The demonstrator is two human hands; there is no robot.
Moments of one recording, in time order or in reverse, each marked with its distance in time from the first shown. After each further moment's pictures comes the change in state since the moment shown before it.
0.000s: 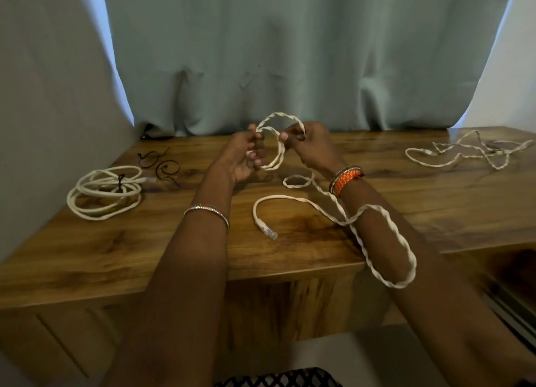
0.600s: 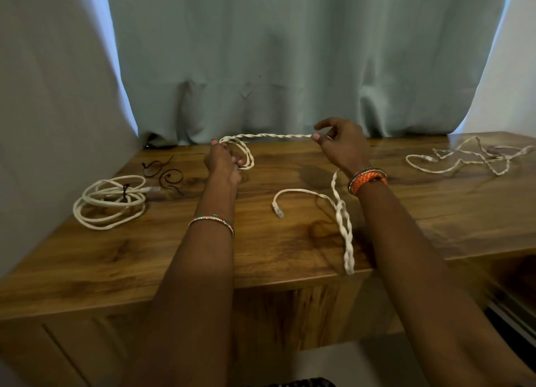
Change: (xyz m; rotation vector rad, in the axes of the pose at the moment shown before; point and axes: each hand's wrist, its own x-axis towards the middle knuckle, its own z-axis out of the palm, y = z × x) left_hand 0.009 0.007 -0.014 -0.331 0.527 0.210; right_hand 0.003 0.010 -0.040 -0.358 0.253 0.060
